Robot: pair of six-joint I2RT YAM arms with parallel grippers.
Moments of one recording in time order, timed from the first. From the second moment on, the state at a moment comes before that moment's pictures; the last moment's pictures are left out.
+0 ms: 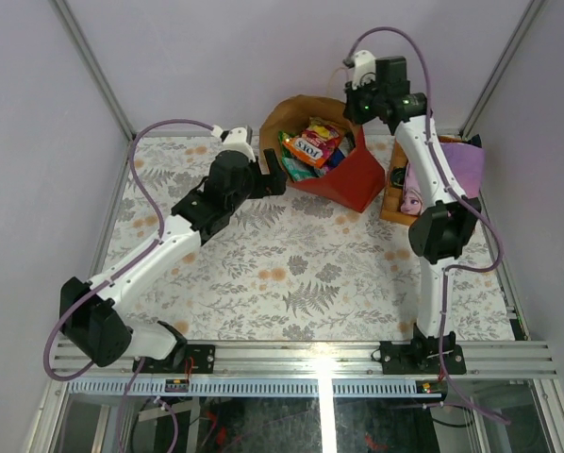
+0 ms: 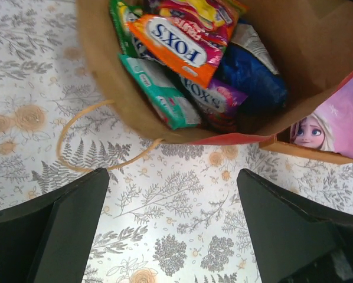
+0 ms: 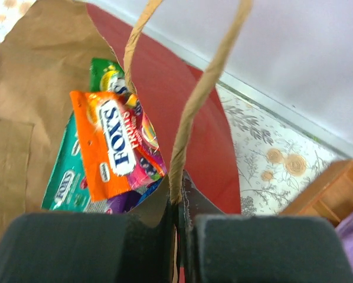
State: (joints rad) left arm -0.59 1.35 1.21 -0.20 -0.22 -0.50; right arm 0.21 2.18 2.39 -0.75 -0.29 -0.14
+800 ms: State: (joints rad) left arm -0.59 1.27 0.94 -0.11 -0.16 -0.53; right arm 0.45 1.40 1.50 -0.46 -0.54 -0.22
